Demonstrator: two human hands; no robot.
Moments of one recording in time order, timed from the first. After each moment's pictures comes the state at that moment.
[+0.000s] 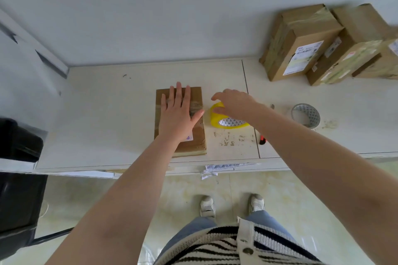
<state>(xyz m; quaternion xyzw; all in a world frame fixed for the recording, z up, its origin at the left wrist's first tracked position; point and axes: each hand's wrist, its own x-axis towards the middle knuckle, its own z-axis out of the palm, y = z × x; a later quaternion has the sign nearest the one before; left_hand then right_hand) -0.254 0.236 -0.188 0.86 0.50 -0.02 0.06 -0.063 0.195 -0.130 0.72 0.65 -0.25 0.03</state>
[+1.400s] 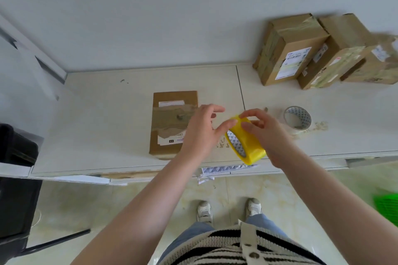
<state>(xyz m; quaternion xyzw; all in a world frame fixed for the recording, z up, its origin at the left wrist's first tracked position) -0.213 0.153 -0.116 0.75 0.44 0.24 0.43 -0.062 0.074 -0.095 0.72 0.30 -0.46 -0.43</state>
